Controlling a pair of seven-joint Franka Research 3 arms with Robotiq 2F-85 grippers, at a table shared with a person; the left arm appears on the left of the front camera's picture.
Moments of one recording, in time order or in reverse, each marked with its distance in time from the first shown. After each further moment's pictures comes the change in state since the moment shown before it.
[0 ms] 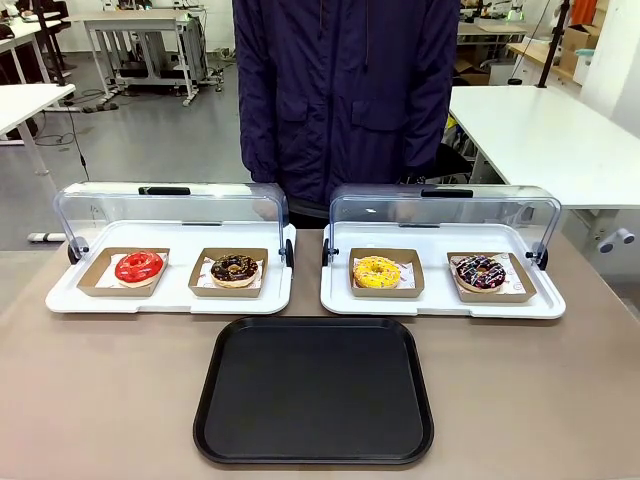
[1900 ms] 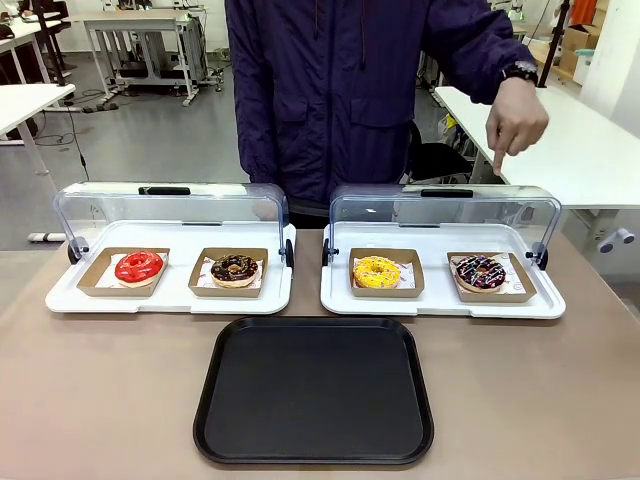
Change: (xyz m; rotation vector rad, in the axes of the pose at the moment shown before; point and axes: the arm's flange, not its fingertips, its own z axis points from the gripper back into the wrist) left arm 0.000 0.000 0.000 0.000 0.000 0.000; right arm 0.000 0.000 0.001 0.000 0.000 0.000
